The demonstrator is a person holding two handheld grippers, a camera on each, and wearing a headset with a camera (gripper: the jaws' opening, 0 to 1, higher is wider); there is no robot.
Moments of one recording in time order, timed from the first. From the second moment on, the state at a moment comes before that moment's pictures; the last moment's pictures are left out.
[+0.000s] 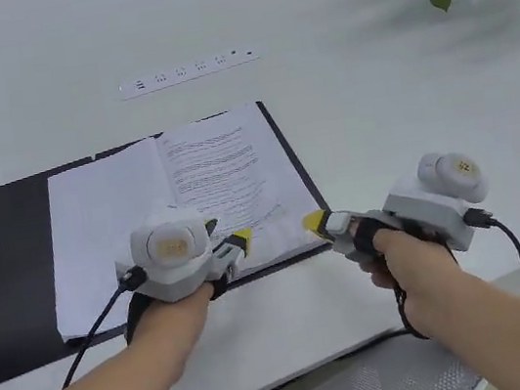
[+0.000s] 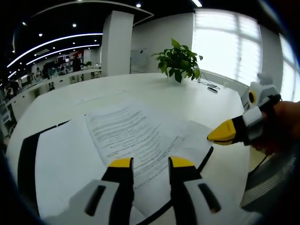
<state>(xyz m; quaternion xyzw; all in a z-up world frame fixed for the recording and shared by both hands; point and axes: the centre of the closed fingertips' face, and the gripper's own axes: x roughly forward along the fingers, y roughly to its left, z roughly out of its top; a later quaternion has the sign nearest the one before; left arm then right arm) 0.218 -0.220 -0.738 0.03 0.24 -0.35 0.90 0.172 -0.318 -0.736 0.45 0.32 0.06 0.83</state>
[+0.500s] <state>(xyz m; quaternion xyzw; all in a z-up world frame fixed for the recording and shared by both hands) 0.213 -0.152 -0.677 0.00 0.18 -0.33 0.93 0.181 -0.282 -0.675 0.38 0.26 0.10 0.88</state>
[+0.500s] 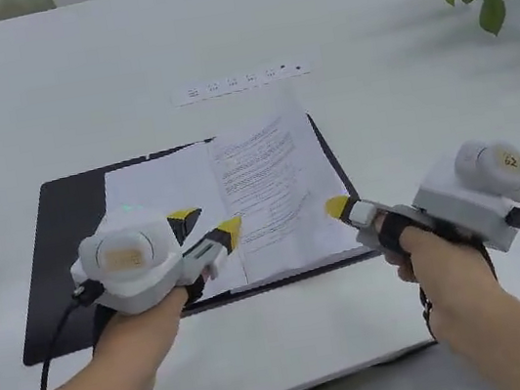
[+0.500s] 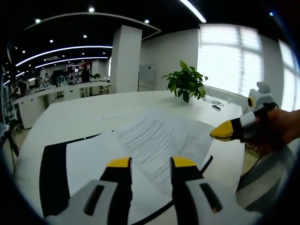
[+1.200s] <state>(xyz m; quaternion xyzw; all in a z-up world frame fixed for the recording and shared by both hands) 0.193 -0.057 -0.640 -0.04 0.13 -0.27 0.95 0.190 -0.170 -0.638 0.27 0.25 0.20 0.91</state>
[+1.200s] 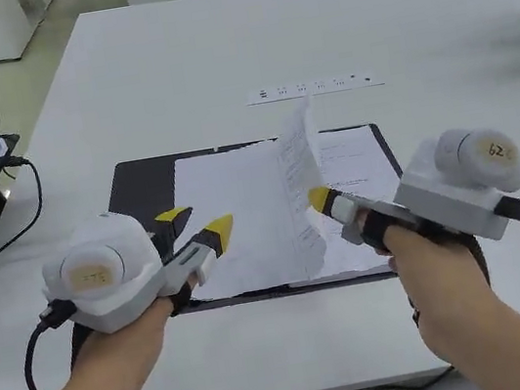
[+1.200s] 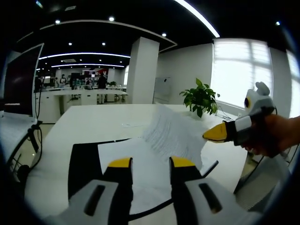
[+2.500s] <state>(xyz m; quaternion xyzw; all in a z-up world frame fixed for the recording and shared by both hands) 0.184 0.017 -0.650 -0.04 0.14 -0.21 0.97 0.188 -0.037 -0.726 0.06 0.35 0.30 0.89</state>
